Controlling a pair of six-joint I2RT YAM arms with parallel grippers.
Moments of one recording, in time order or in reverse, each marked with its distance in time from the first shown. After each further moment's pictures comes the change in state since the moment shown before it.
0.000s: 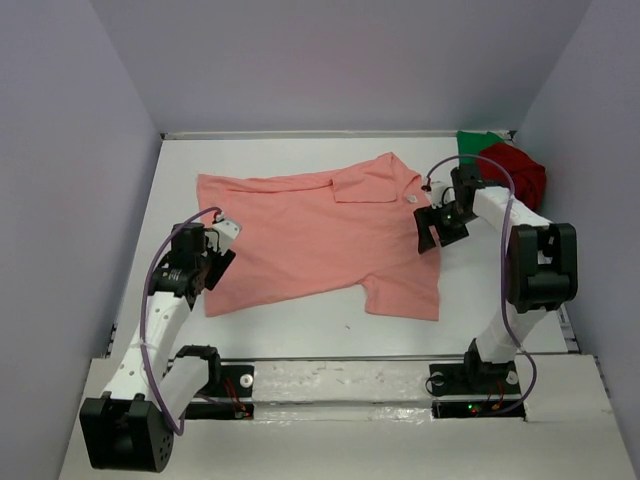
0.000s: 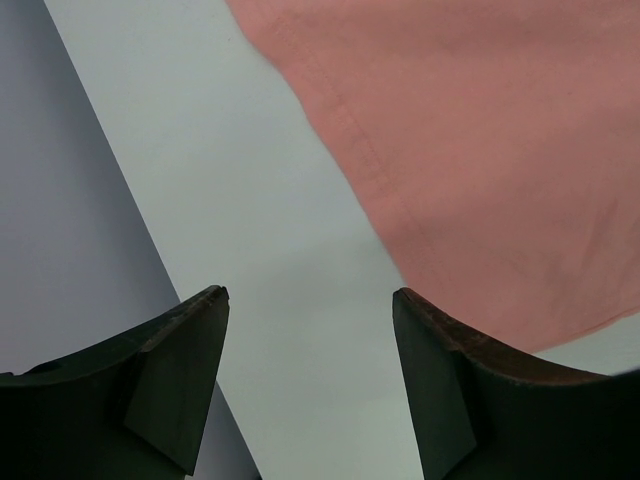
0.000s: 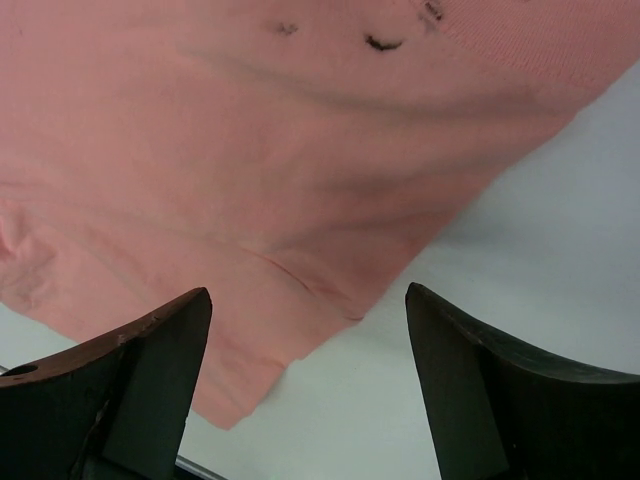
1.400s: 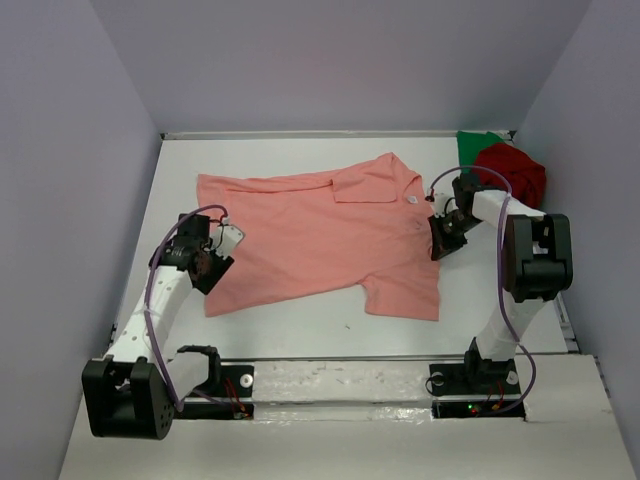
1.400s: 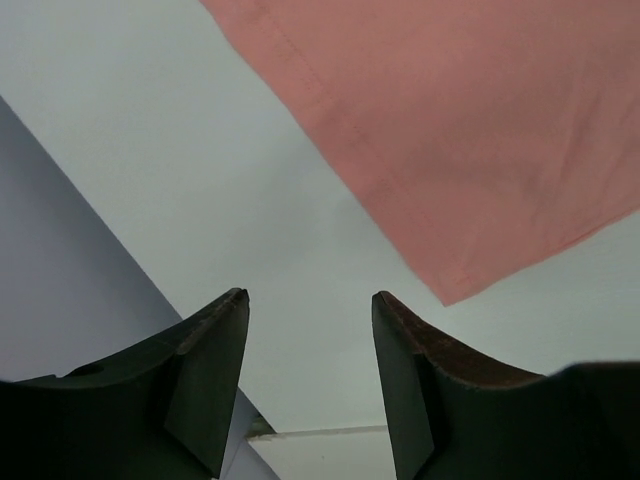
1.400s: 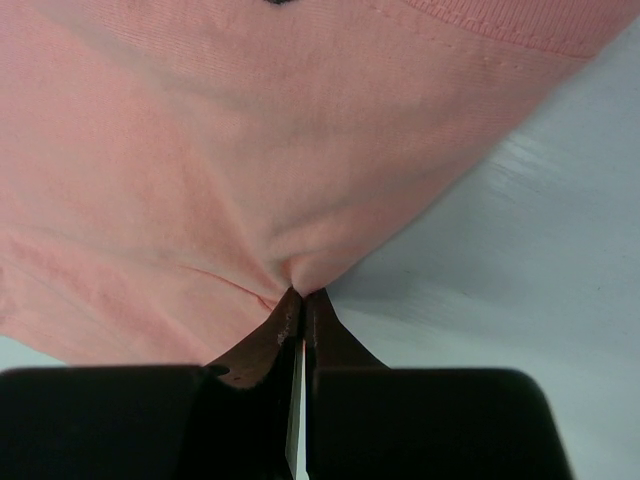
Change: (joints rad) left arm 0.006 0.158 0.113 -0.206 -0.010 0.025; right arm -0.039 0.102 -0.021 0.016 0.015 0.029
